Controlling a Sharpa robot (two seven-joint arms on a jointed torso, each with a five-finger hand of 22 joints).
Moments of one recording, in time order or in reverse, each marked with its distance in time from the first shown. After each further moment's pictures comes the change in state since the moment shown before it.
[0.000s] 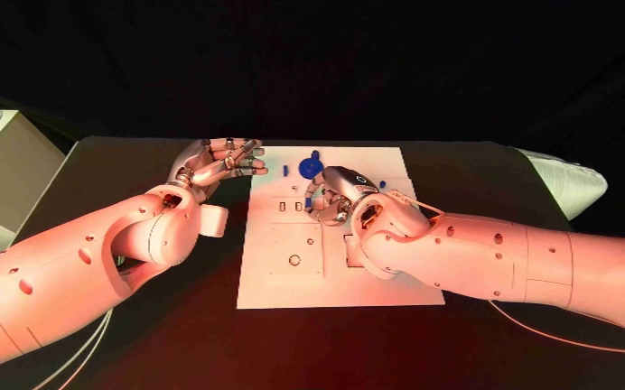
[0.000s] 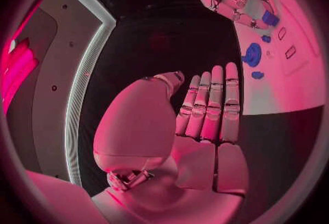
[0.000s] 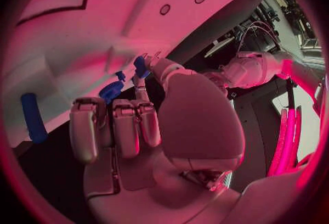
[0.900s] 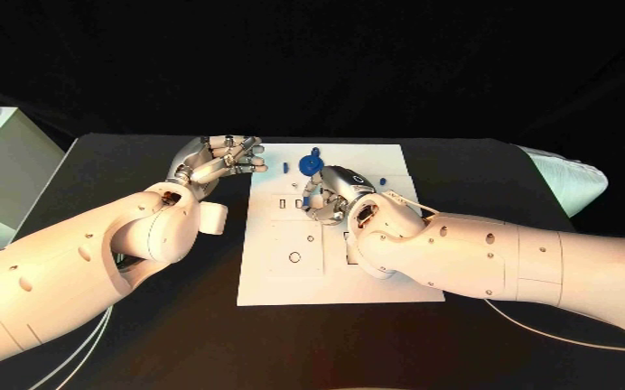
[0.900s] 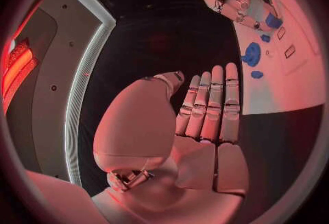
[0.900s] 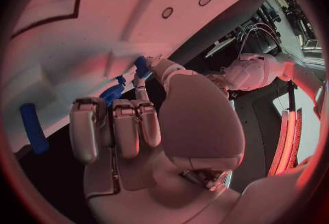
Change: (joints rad) left arm 0.000 0.001 0.000 -0.003 0.000 0.003 -0.001; left_hand 0.000 0.000 0.000 0.000 0.000 0.000 0.000 0.000 0.000 0.000 0.000 0.000 0.000 -0.001 0.001 0.000 0.001 0.000 -0.001 0.001 0.000 0.001; right arm -0.016 0.022 0.001 -0.025 -0.015 -0.013 -0.005; right_hand -0.010 0.000 0.000 0.000 -0.019 -0.006 -0.001 0.001 -0.002 0.000 0.000 0.000 0.000 0.000 0.000 0.000 0.000 0.000 0.000 0.000 0.000 0.000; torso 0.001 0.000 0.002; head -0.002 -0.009
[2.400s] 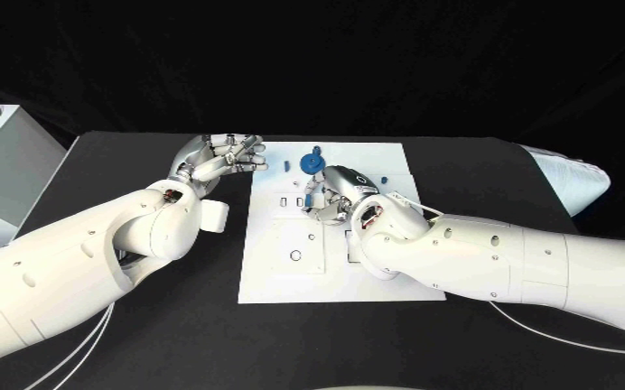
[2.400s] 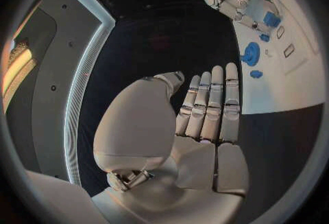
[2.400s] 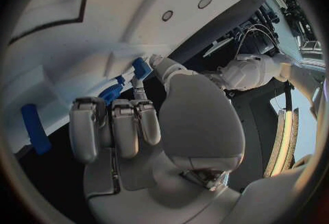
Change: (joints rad) left arm 0.000 0.001 0.000 -0.007 -0.001 0.004 -0.004; left_hand 0.000 0.000 0.003 0.002 0.000 0.000 0.000 0.000 0.001 -0.001 0.001 0.000 0.000 -0.004 -0.004 0.004 0.001 0.000 0.000 0.000 0.000 0.001; right arm -0.008 -0.015 -0.002 0.009 -0.004 -0.021 0.037; right_hand -0.027 -0.036 -0.085 0.031 -0.088 -0.087 0.027 -0.025 -0.022 -0.003 0.019 -0.032 0.000 0.000 0.014 0.000 0.000 0.000 0.000 0.007 -0.008 0.000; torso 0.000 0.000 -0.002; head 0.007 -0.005
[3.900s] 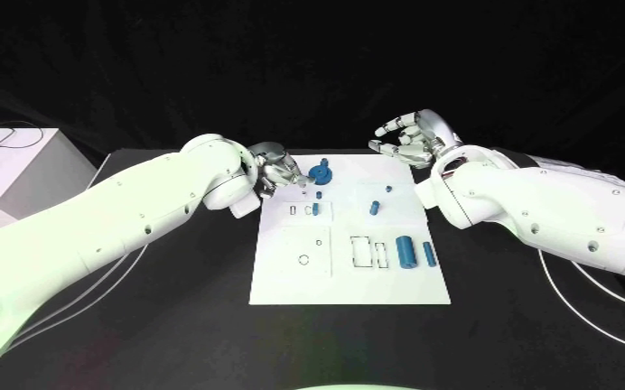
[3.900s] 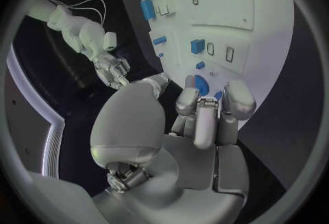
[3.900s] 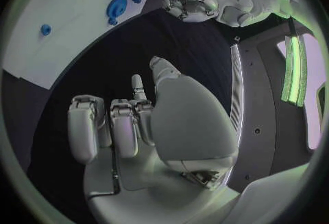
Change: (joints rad) left arm 0.195 0.273 -0.078 -0.296 -0.741 0.442 -0.702; left_hand -0.212 0.006 -0.106 0.015 0.000 -0.168 -0.086 0.445 0.229 0.192 -0.113 1.217 0.972 0.504 -0.121 1.060 0.980 -0.055 0.321 -0.133 0.991 0.902; right arm 0.137 -0.207 0.029 -0.036 0.657 -0.047 0.376; right_hand 0.095 0.082 -0.231 0.102 0.127 -0.001 0.005 -0.005 -0.002 0.001 0.011 -0.008 0.000 0.000 0.014 0.000 0.000 0.000 0.000 0.014 -0.015 0.000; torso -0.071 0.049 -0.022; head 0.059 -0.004
